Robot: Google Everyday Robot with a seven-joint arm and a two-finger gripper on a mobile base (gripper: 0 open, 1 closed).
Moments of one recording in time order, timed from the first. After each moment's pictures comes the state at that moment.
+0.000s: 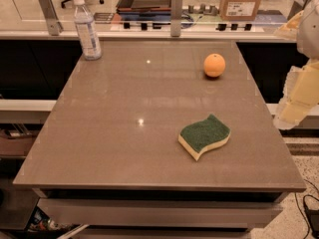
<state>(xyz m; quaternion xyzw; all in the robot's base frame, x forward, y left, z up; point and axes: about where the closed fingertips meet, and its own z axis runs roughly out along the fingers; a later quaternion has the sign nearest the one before) 0.437 -0.209 1.002 -0.60 0.77 -0.06 0.20</state>
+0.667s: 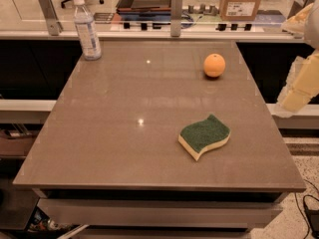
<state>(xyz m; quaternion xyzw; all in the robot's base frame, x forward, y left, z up) 0.457 -0.222 1.006 -0.58 0.78 -0.06 0.23</state>
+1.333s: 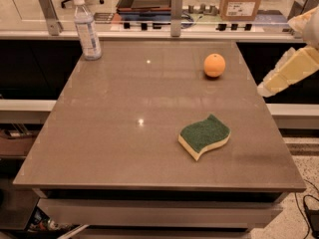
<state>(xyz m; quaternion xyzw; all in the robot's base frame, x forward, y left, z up) 0.516 -0.241 0.993 -0.49 0.80 -0.01 0.34</state>
